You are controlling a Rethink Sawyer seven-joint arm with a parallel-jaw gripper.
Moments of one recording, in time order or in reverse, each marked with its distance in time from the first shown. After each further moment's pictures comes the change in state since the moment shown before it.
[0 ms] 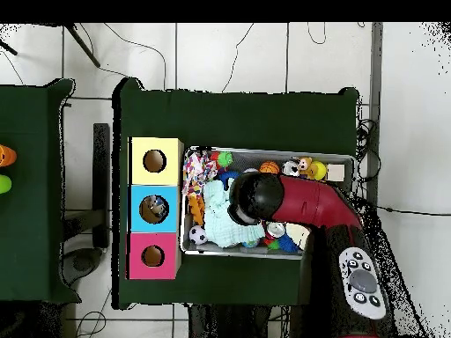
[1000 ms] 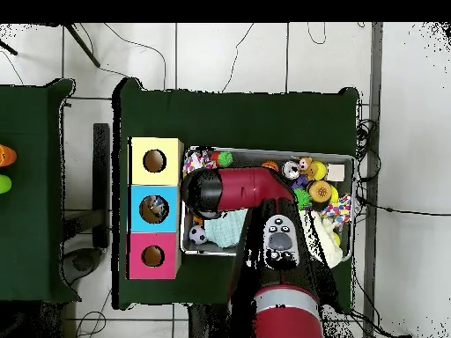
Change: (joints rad) arm 0.216 0.170 -0.063 -0.114 -0.070 -0.052 0.000
